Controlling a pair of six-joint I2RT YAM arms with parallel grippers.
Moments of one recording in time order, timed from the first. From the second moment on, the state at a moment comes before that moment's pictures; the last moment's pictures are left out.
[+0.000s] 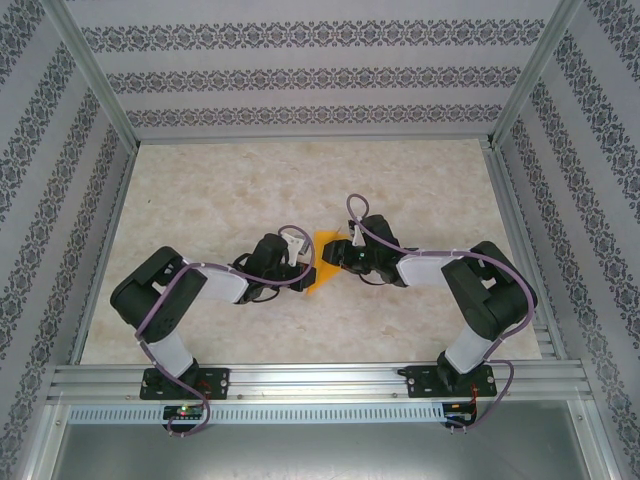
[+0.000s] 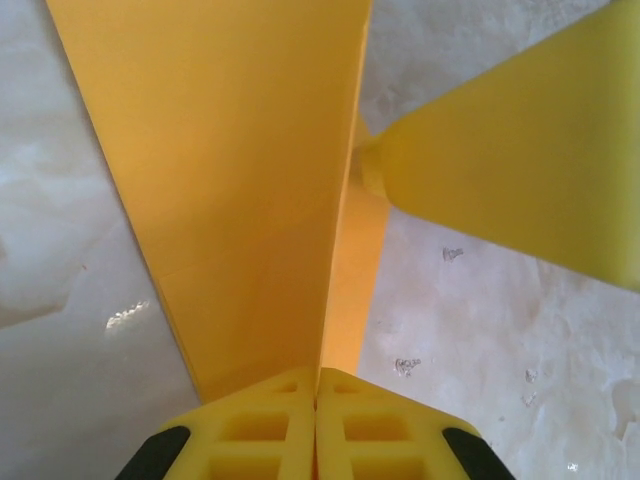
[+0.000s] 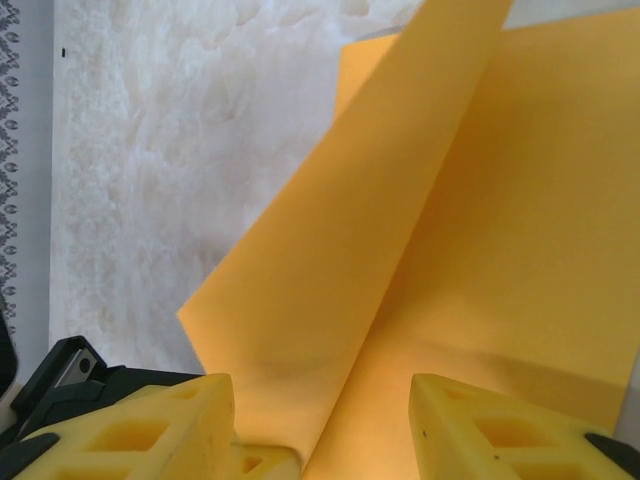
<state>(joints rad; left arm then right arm) -0.66 1.72 0.62 0.41 0.40 -0.53 0.55 1.68 0.68 0.27 -0.43 0.79</state>
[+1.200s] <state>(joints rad) -0.63 1.76 0.65 0.40 0.41 -0.59 0.54 1.76 0.77 0.16 -0.43 0.73</state>
